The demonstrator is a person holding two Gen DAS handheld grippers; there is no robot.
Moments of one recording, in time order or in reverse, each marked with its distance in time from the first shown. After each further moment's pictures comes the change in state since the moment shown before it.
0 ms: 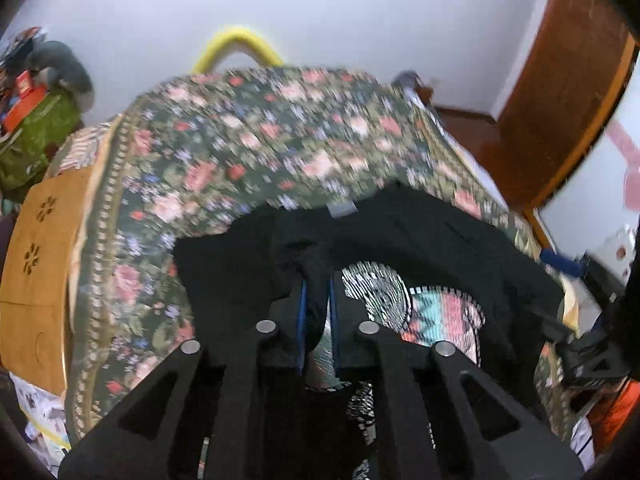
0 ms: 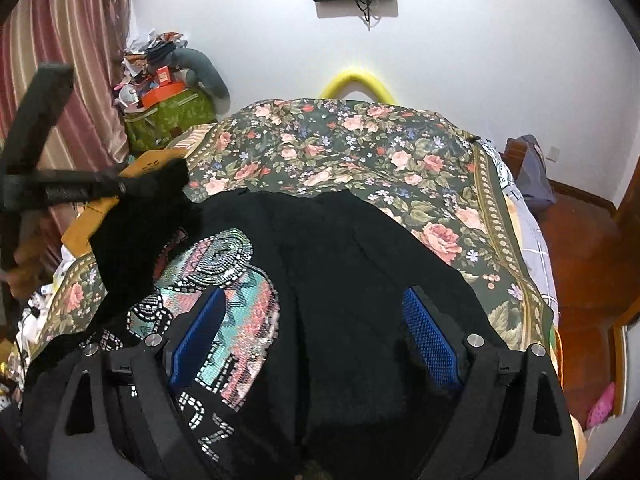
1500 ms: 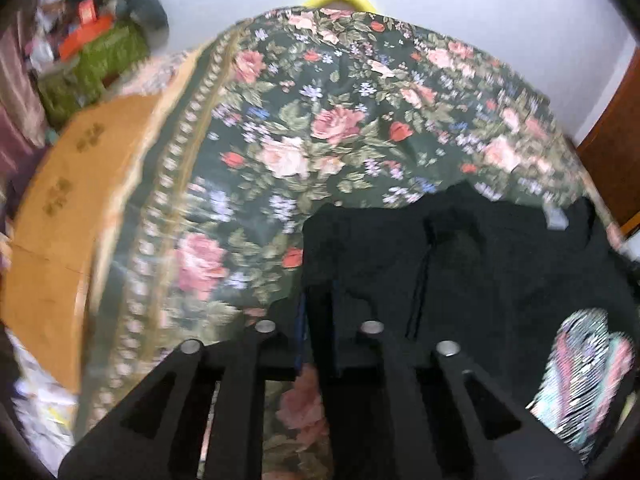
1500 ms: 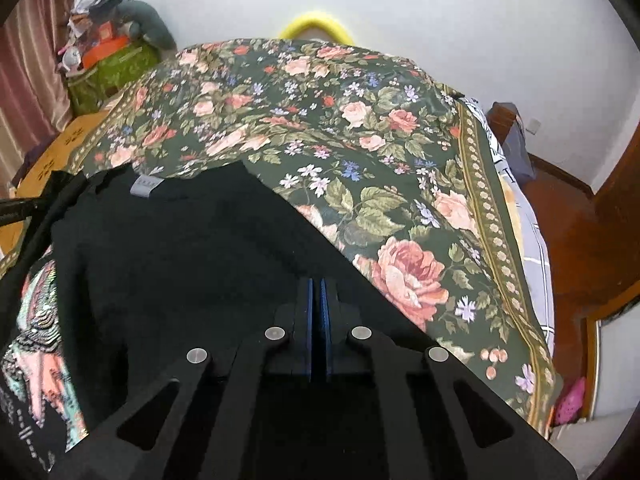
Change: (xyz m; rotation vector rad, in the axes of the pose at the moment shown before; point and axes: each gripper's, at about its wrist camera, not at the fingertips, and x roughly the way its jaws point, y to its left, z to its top) left arm 0.082 0.145 -0.012 -0.194 0.055 0.234; right arm 0.112 -0.056 0.034 -0.002 0.206 -0.129
